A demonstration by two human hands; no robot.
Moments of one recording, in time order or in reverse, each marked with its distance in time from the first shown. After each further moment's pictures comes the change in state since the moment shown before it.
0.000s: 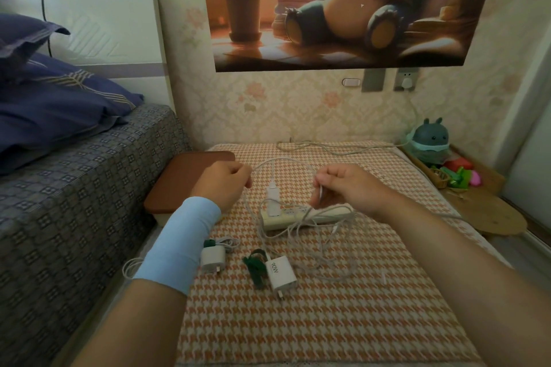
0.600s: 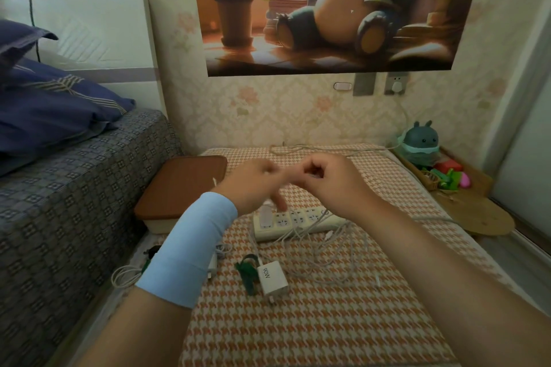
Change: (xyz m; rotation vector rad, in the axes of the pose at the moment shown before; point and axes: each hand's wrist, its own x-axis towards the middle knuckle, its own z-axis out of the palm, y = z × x) left_hand -0.026 0.066 0.010 -0.119 -0.381 0.096; right_hand -0.003 -0.023 0.017 -0.321 0.285 -0.340
